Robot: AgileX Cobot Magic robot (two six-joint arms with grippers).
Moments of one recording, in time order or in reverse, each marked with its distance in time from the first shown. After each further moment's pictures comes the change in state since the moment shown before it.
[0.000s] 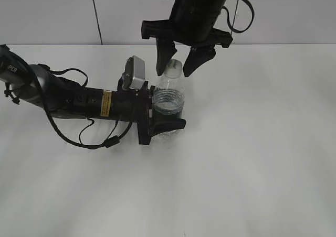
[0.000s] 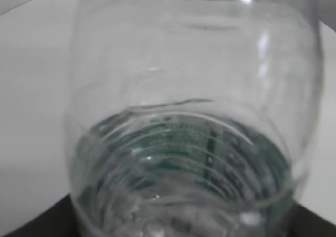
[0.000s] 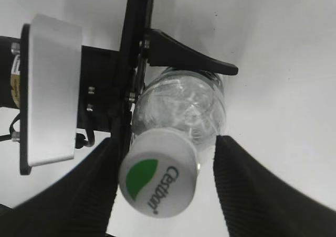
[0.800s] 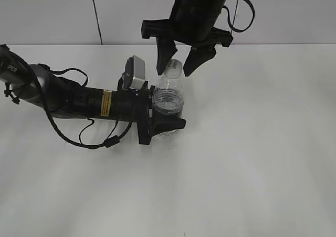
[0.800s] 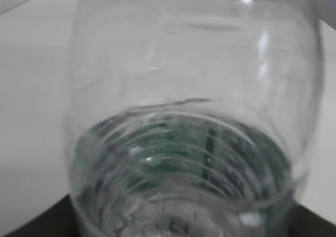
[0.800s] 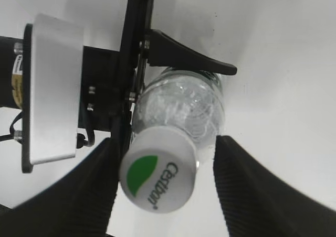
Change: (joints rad) left arm 0.000 0.000 0.000 0.000 0.004 0.000; right arm 0.000 -0.001 0.000 -0.001 0.000 0.000
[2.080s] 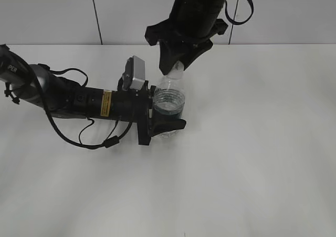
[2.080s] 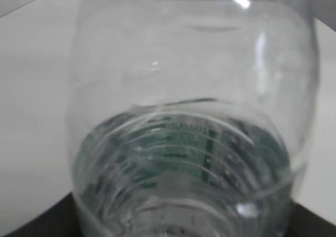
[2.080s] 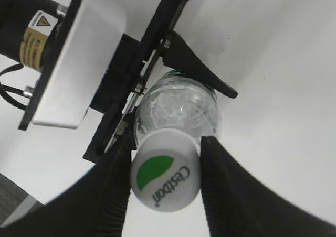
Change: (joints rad) left arm 0.000 0.000 -0.001 0.002 -0.006 0.010; right arm 0.000 -0.014 0.000 0.007 0.002 -0.347
